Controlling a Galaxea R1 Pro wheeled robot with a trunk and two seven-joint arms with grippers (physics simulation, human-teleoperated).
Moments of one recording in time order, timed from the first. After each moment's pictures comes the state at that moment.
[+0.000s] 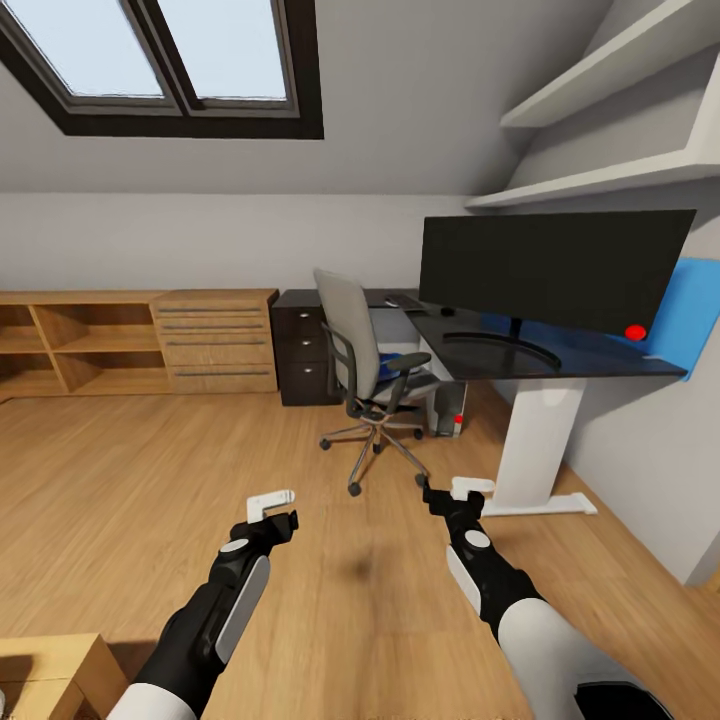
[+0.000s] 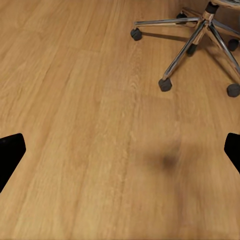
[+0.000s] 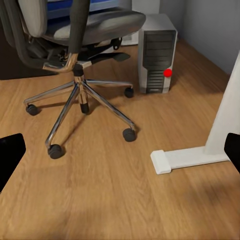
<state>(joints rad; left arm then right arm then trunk) -0.46 -0.08 -0.16 -1.09 0.30 0.42 0.38 -0.74 0.11 0.00 -0.45 0.01 -0.19 -0.18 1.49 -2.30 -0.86</state>
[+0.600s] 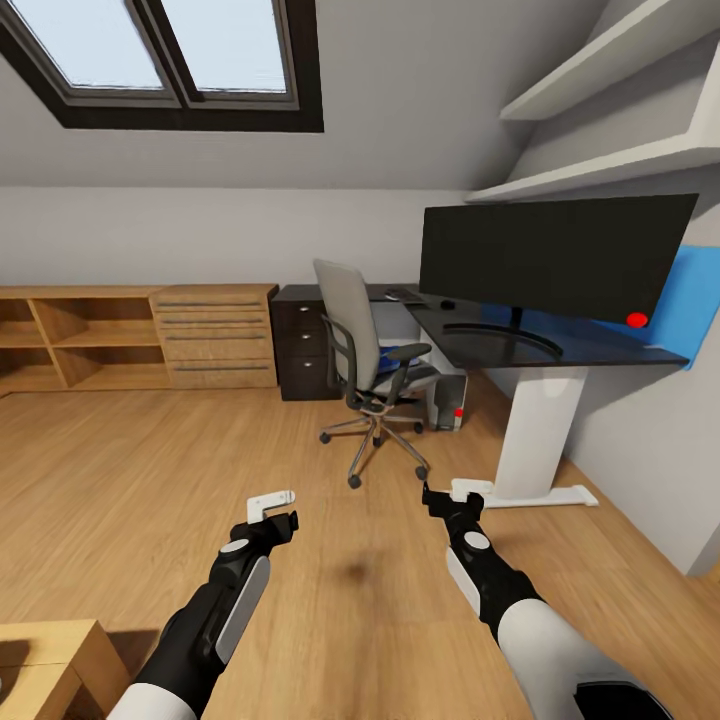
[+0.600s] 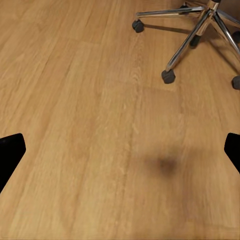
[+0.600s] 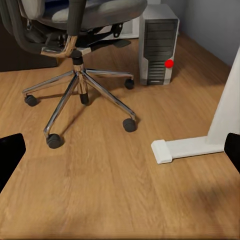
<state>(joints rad) -0.46 -0.08 -0.16 -1.09 0.30 0.42 0.38 -0.74 0.11 0.00 -0.44 0.01 -0.19 -0.18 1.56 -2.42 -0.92</state>
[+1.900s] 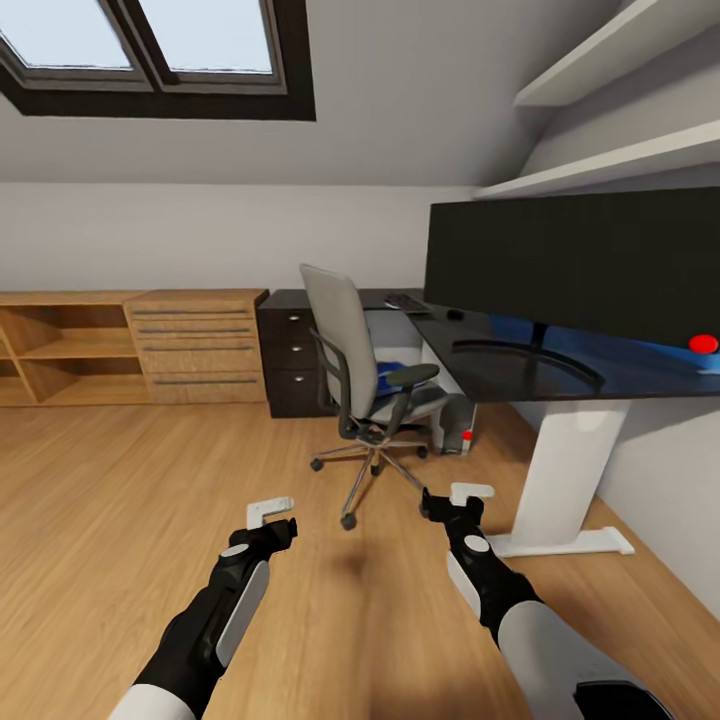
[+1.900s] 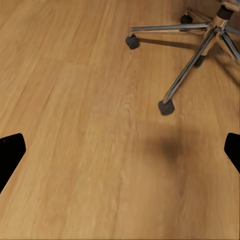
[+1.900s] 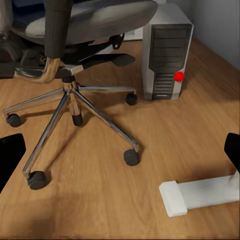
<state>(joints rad) -0.46 -0.08 -0.16 -1.05 0.30 0.42 0.38 -0.74 0.11 0.00 -0.42 0.01 -0.19 -0.17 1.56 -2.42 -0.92</state>
